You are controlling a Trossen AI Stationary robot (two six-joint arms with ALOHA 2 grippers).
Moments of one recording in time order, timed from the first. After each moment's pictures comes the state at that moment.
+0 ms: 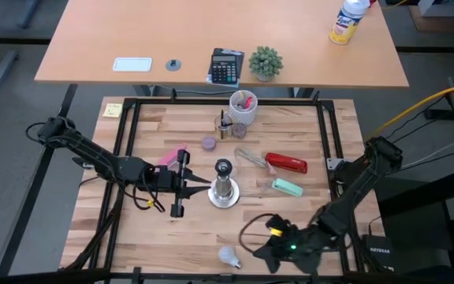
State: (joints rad) left arm -0.44 1.26 0.81 0.67 -0.37 0.23; right arm 0.81 1.66 1.40 -0.40 0.37 1.64
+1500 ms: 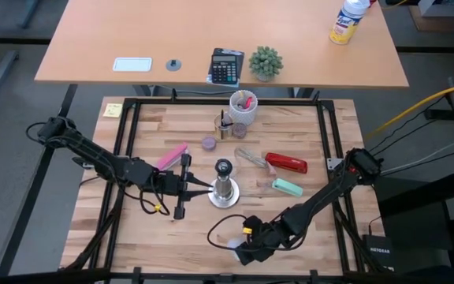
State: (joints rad) left arm -0.44 1.26 0.81 0.53 -0.38 0.26; right arm 0.65 1.89 1.40 -0.42 0.02 1.70
